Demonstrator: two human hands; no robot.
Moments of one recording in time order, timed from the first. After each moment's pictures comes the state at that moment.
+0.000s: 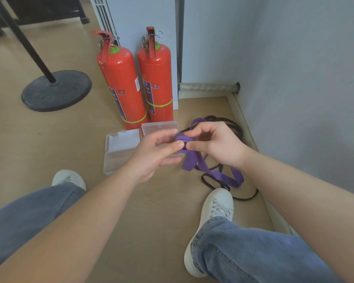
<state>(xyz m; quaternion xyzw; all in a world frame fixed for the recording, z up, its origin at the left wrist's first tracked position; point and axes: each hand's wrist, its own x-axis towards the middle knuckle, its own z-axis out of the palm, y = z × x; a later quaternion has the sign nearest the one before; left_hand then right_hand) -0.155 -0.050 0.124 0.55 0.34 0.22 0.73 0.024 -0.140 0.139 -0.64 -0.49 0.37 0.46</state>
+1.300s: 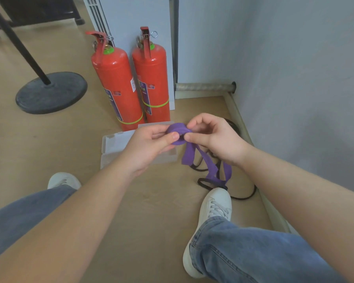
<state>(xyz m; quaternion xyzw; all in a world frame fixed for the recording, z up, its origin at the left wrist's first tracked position) -0.152 -0.039 0.135 0.61 0.29 0.24 0.70 0.022 -0.146 0.157 -0.61 -0.44 0.41 0.52</state>
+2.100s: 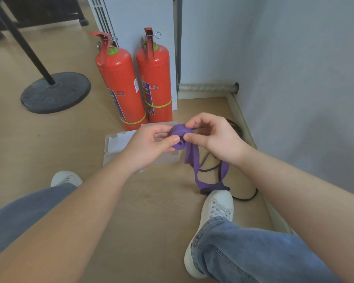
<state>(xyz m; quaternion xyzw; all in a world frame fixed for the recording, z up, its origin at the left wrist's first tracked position) -0.157 -0.037 0.142 0.69 0.31 0.22 0.62 0.021 -0.140 0.149 -0.63 -0.49 0.34 0.49</state>
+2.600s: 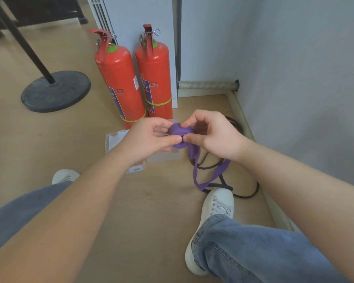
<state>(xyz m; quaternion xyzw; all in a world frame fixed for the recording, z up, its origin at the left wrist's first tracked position) -0.156 -0.034 0.155 0.72 0.33 0.18 0.58 0.020 -0.138 0.157 -0.65 -0.57 0.28 0.42</state>
